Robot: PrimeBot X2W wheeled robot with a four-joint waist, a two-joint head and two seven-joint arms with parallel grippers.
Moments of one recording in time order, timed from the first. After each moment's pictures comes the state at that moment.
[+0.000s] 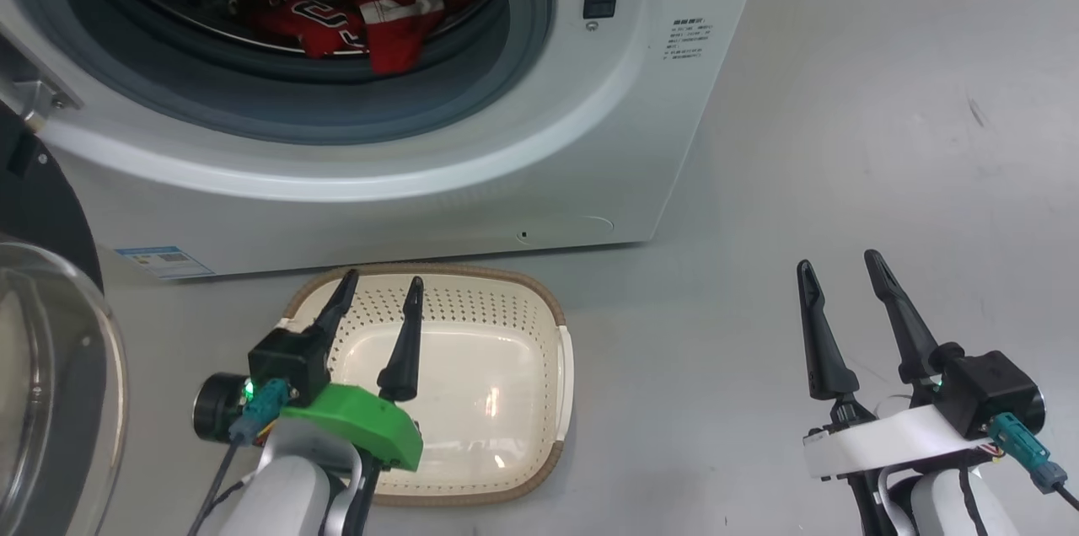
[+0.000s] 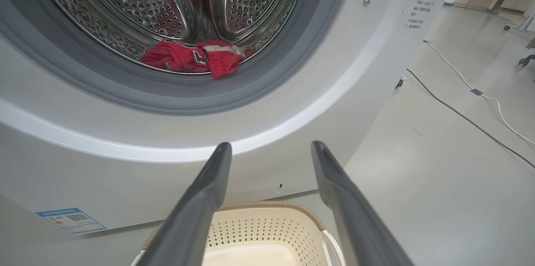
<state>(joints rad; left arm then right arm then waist) -0.20 0.04 -0.36 0.28 -0.40 0.02 -0.20 0.02 -0.04 0.11 0.02 0.24 0.08 -0.26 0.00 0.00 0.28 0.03</state>
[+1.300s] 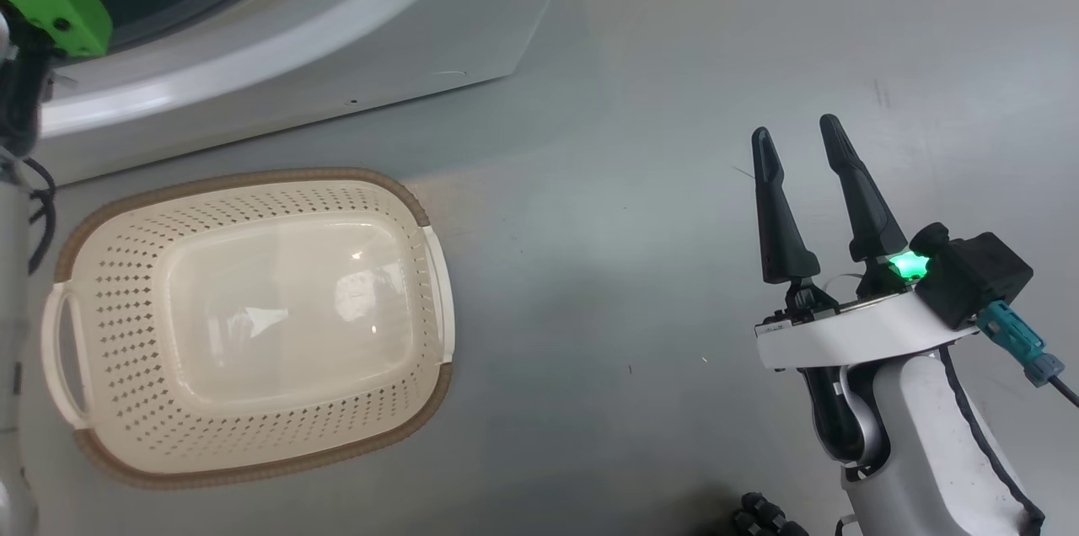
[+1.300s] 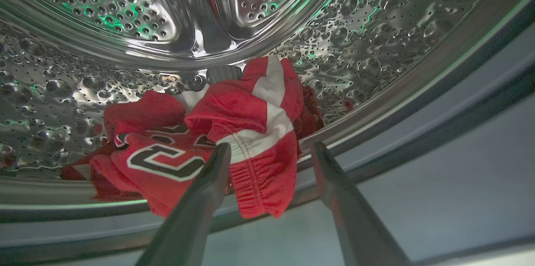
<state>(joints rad) -0.95 0.30 -0.18 0.42 -0.52 -0.06 0.34 -0.23 -0.04 0.24 0.01 0.40 0.09 -0.26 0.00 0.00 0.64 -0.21</state>
